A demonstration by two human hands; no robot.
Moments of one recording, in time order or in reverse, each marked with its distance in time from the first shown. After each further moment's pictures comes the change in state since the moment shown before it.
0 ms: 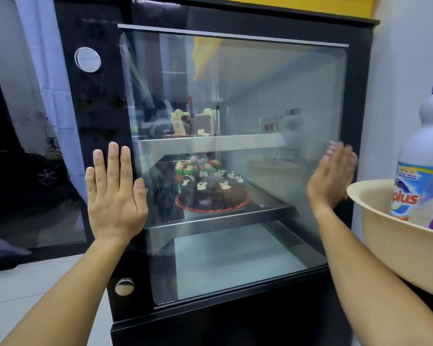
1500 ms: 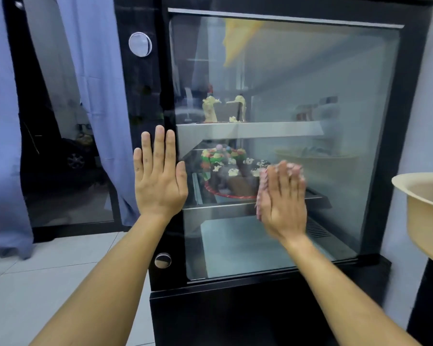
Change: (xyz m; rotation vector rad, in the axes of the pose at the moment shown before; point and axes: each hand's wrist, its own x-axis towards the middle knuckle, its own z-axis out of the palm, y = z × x) left_hand 0.001 -0.001 -0.003 0.039 -0.013 0.032; right_hand -0.168 -0.058 0.035 -0.285 -0.255 -0.747
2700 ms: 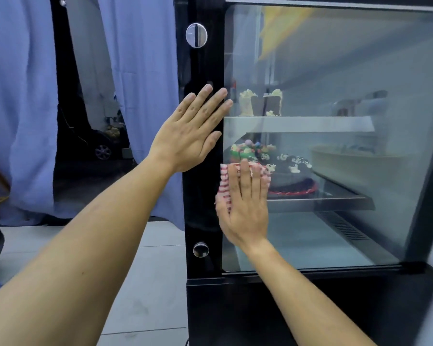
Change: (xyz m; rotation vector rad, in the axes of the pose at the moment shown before) left_hand 0.087 -0.059 -0.046 0.149 -0.155 0.588; right_hand 0.002 -0.180 0.012 0.265 -0.018 0.003
